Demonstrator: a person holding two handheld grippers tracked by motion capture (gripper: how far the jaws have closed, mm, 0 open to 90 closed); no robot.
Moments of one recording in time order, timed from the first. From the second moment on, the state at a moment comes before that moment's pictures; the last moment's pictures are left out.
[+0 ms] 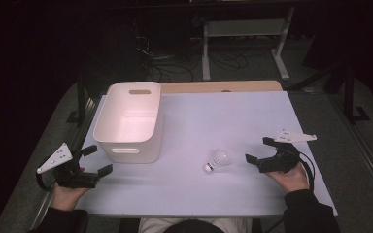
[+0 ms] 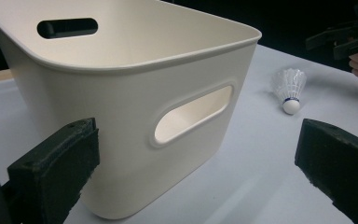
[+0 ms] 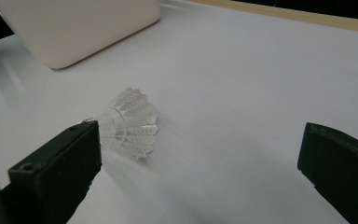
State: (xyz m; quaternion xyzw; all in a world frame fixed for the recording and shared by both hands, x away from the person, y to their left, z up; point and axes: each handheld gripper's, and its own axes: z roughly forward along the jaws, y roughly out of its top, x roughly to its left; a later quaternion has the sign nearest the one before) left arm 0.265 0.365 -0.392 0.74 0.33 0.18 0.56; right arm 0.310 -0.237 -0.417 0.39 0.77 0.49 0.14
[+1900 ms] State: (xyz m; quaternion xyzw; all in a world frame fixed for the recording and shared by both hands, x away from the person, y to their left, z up) left arm 0.258 0.369 -0.364 0.72 0.34 0.21 0.57; right arm 0.310 -0.235 -0.415 0.38 0.78 0.48 0.12
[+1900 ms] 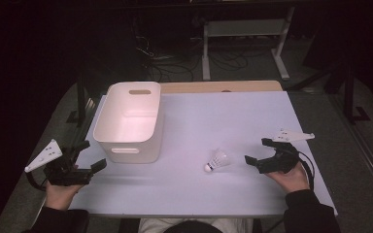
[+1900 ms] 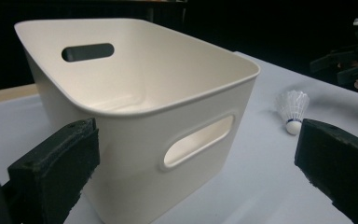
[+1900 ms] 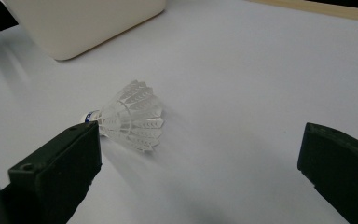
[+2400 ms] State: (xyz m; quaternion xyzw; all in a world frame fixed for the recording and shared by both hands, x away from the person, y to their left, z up) left arm 0.263 0.363 -0.332 0.74 0.32 0.23 0.55; right arm 0.310 -0.234 -0.416 0.38 0.78 0.48 0.12
